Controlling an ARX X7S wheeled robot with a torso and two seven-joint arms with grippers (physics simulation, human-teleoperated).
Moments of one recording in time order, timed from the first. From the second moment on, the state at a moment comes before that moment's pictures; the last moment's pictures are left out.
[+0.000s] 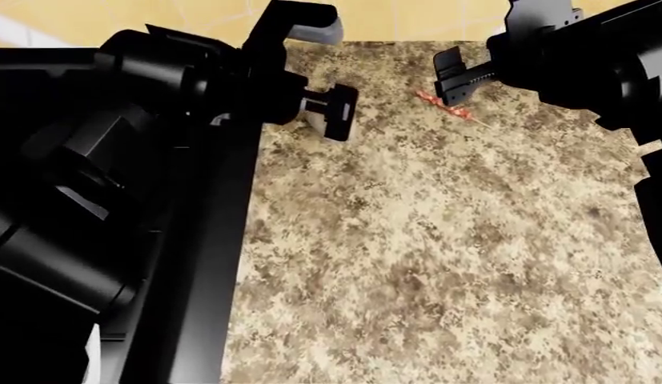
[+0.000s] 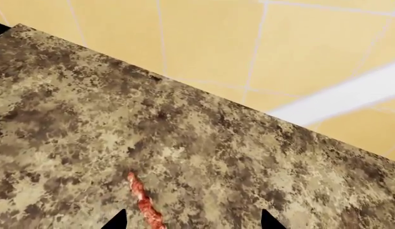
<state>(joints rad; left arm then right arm) -1.75 0.00 1.24 -1.25 -1.20 -0.76 0.35 1.67 0.41 -0.86 0.63 0.76 1.03 0.02</state>
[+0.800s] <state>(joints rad) -1.73 0.00 1.34 -1.28 -1.30 -0.70 0.38 1.68 0.41 -0.86 0.63 0.76 1.03 0.02</state>
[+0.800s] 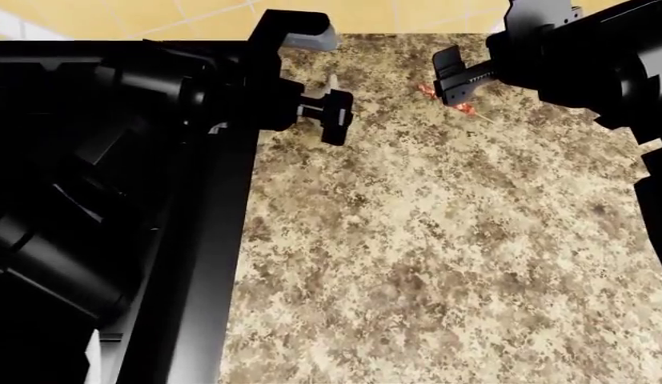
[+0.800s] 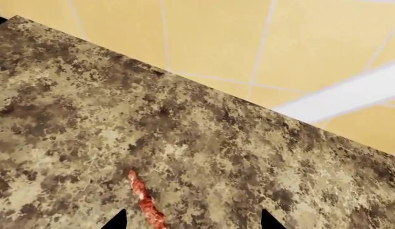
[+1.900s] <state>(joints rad) -1.78 -0.38 1.19 -0.48 -1.52 -0.71 -0.17 1.79 0.18 -0.89 1.22 0.36 0.71 -0.48</state>
